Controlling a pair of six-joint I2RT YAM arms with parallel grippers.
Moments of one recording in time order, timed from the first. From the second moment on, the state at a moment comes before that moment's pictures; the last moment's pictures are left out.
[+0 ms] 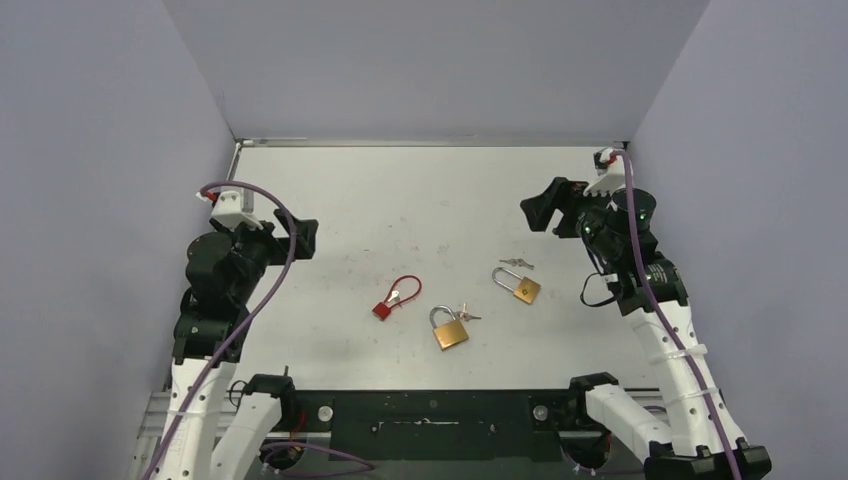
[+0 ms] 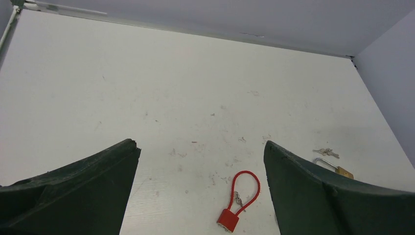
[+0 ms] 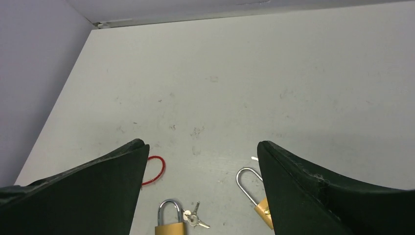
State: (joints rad) left arm -0.10 0.67 0.90 -0.40 0.09 -0.31; right arm 0.17 0.92 1.07 -0.42 -0.21 0.31
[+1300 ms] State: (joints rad) left arm -0.11 0.66 0.49 -0.21 0.32 -0.67; right arm 0.79 1.48 0.86 -0.49 0.22 0.70
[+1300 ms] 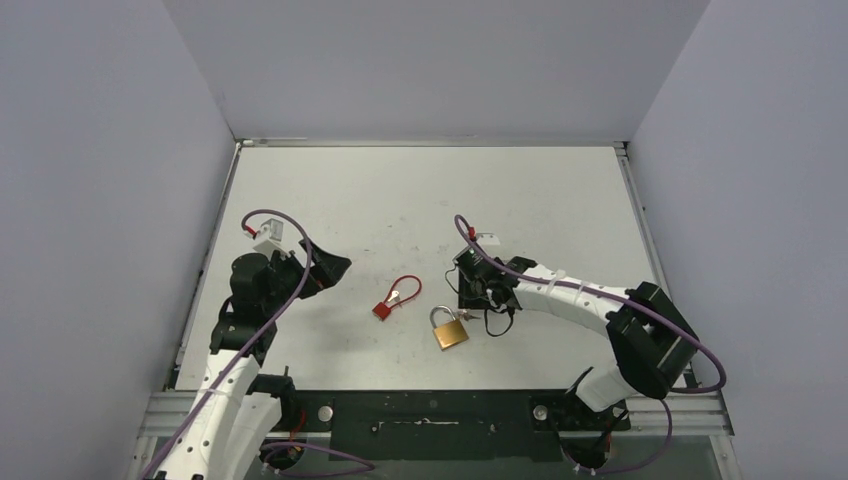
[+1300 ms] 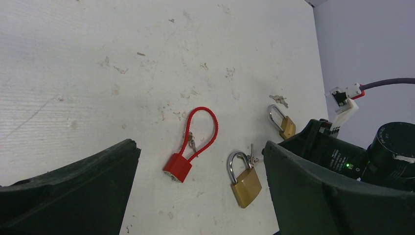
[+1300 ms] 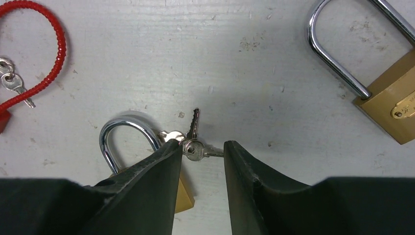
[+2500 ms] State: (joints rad) left arm -0.11 0.71 0.48 -0.21 0.32 -0.68; right arm 0.81 1.65 0.95 -0.53 0.07 0.30
